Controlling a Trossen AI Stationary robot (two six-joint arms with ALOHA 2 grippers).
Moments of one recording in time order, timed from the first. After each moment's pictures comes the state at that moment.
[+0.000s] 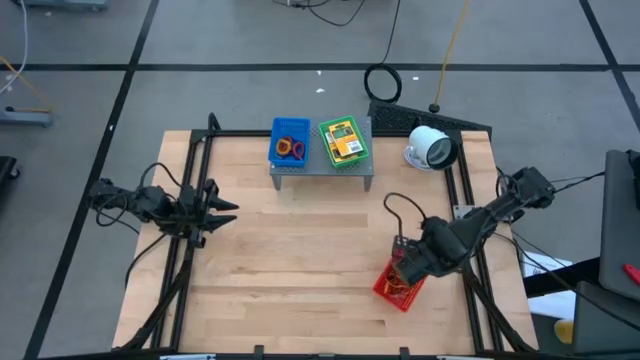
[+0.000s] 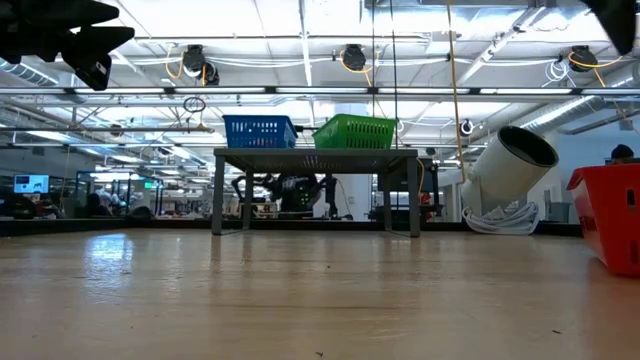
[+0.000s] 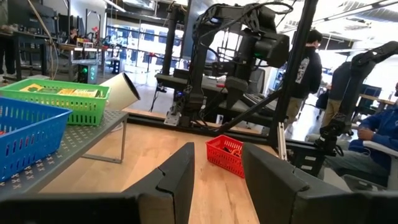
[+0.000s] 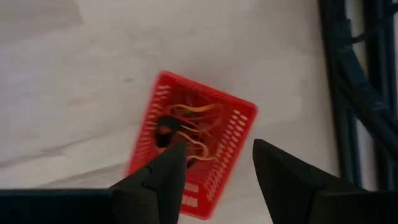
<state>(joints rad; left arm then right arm) -0.32 0.01 0.19 -0.08 -0.27 -0.15 0.54 1.53 1.44 -1.59 0.04 2.37</state>
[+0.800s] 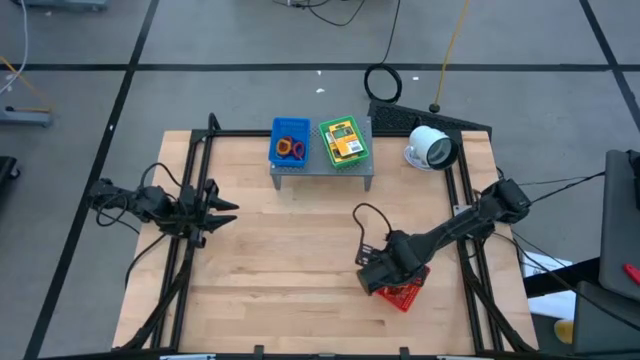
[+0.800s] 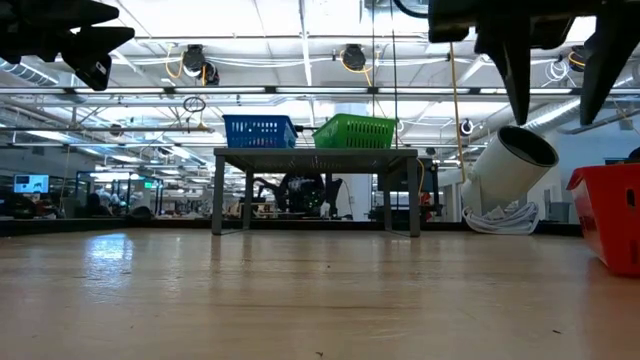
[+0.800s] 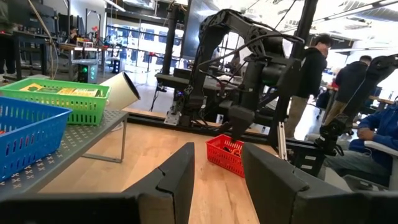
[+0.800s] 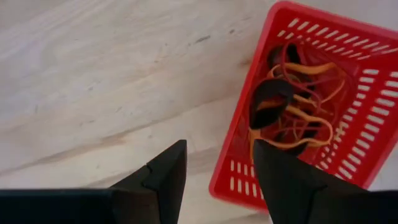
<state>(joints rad) -0.32 0.01 0.19 -0.08 -0.27 -0.15 0.48 1.75 1.43 -1.23 0.10 2.39</state>
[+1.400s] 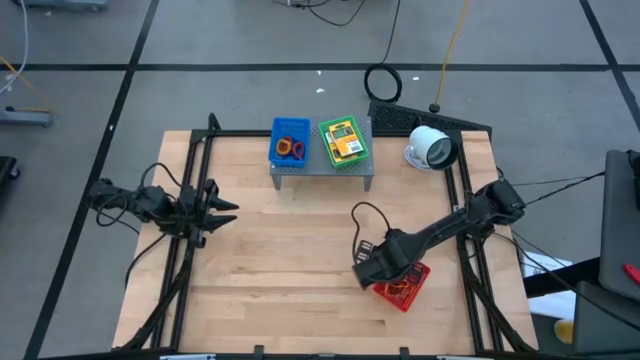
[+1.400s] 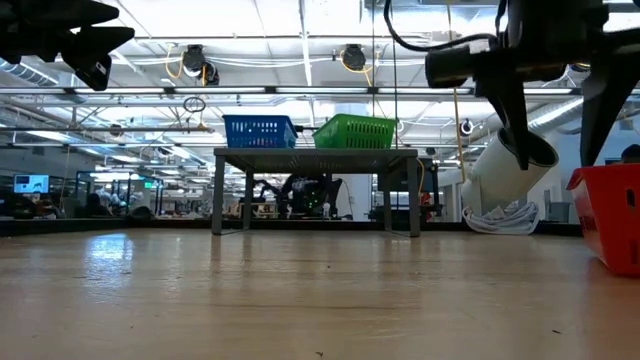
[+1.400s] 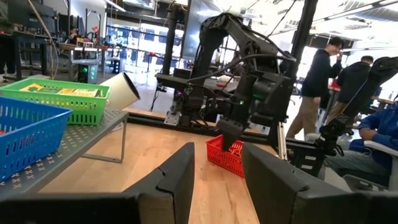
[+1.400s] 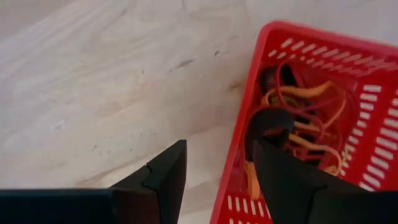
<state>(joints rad) -0.32 0.01 0.19 -0.08 -0.27 -0.15 0.44 1.80 1.37 -1.21 0.07 2.42</state>
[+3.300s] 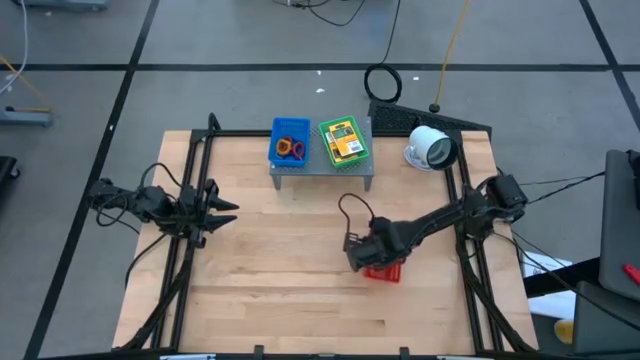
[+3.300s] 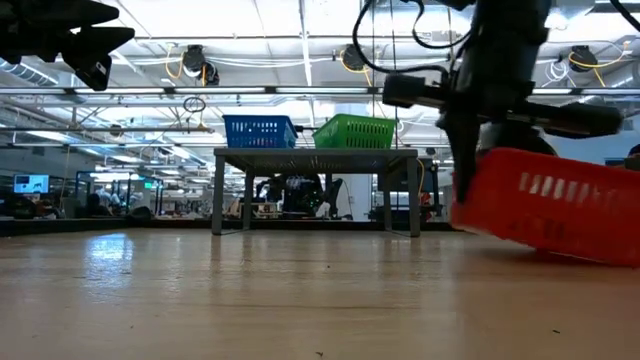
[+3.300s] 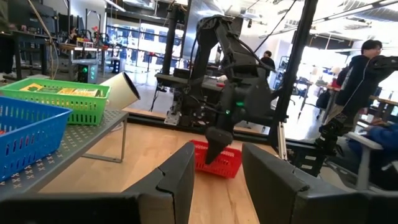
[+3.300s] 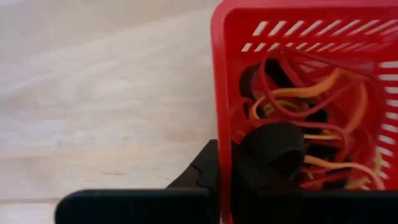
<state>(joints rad) -0.32 0.01 0.19 -0.08 -0.27 -0.15 0.33 1.76 1.18 -0.82 0.23 2.06</state>
